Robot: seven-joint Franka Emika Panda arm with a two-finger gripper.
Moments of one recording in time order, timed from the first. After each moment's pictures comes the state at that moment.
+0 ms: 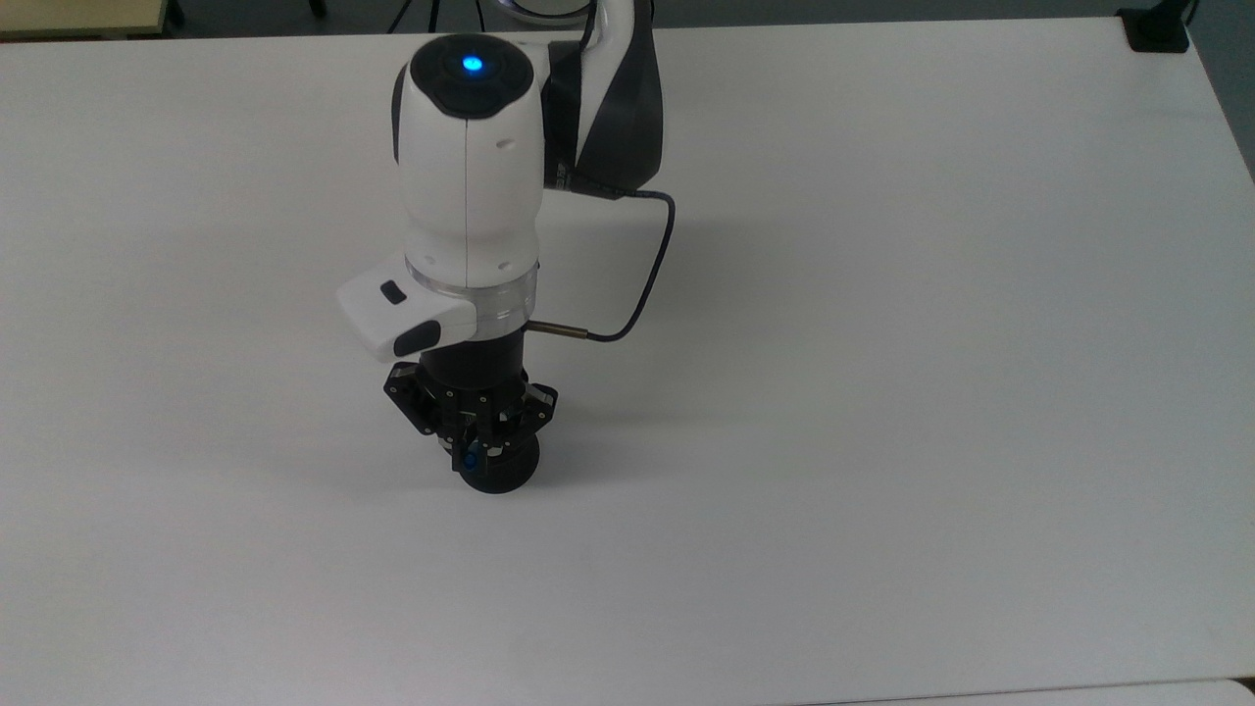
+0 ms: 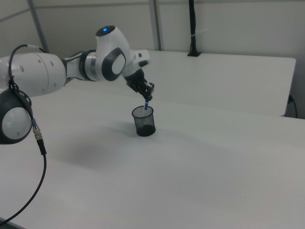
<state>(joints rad) 0.14 0.65 -0.17 -1.26 -0.02 2.30 0.16</state>
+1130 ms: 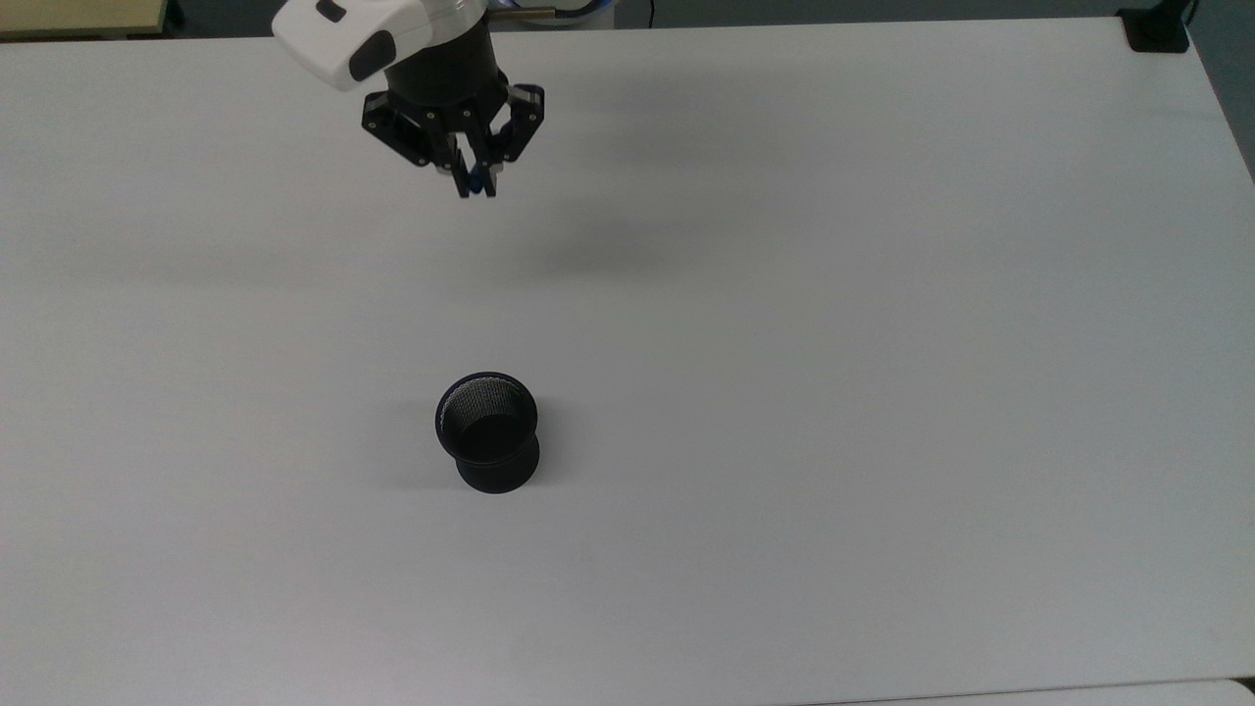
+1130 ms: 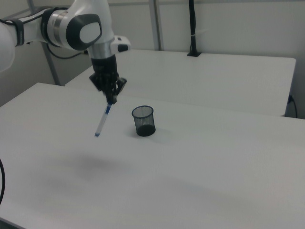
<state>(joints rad) 0.13 0.17 -0.18 -1.58 0.09 1.78 -0.13</state>
